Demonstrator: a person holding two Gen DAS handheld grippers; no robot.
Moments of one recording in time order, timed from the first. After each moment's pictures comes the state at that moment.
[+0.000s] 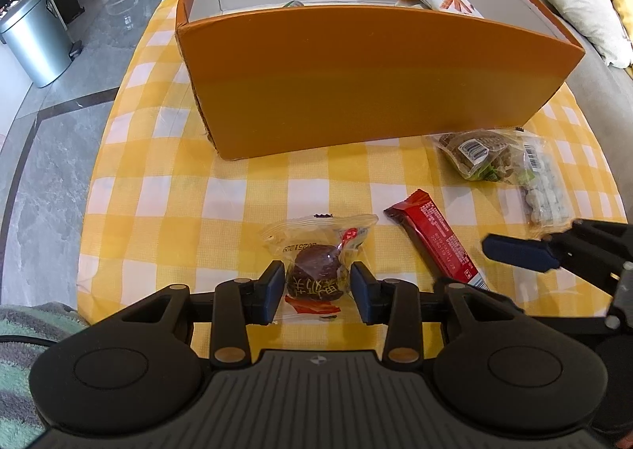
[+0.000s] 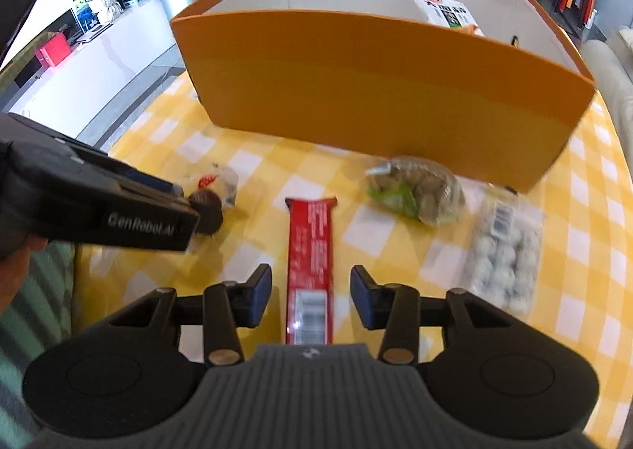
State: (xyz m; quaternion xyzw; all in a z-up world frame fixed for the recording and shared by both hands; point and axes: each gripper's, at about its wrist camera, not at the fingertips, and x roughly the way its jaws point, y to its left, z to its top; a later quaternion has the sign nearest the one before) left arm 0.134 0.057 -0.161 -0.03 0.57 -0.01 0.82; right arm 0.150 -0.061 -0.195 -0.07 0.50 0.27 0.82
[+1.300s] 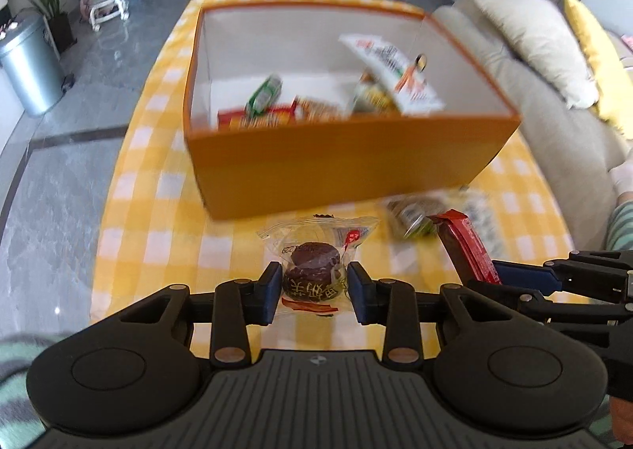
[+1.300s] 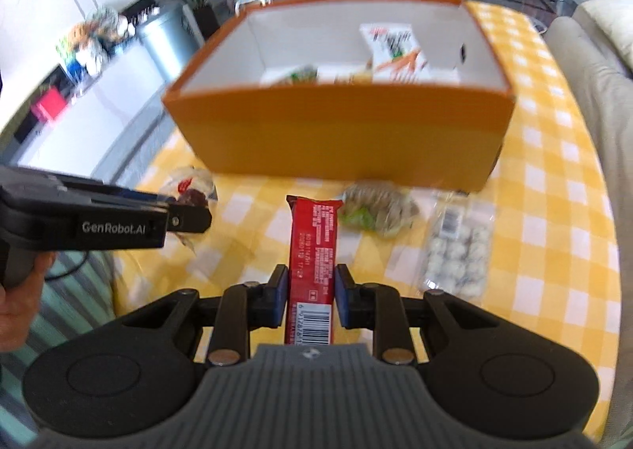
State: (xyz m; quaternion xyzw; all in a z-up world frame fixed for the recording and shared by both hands) left arm 0.126 0.053 -0.092 -0.05 0.51 -0.04 0.86; right arm 0.146 -0.108 -0.133 0.01 0.49 0.24 0.83
